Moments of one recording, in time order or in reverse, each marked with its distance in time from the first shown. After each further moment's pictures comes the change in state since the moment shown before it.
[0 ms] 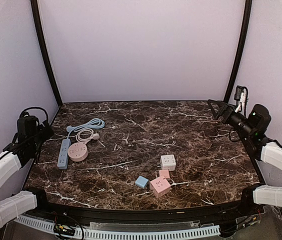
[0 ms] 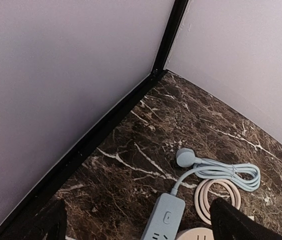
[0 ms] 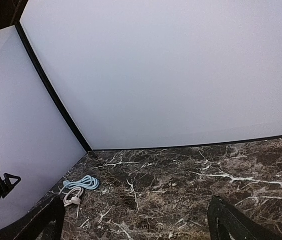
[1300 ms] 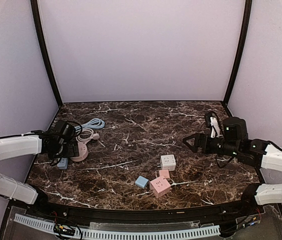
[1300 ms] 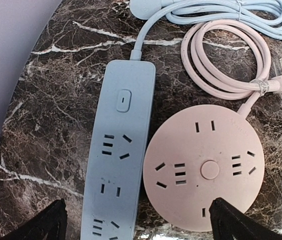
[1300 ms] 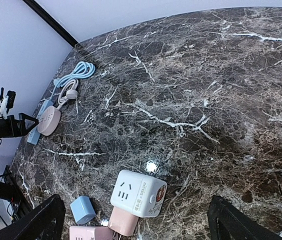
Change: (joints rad) left arm -0.355 0.451 0.138 -0.326 0.018 -0.092; right arm 0.513 -0.077 0.048 -0.698 0.347 0.087
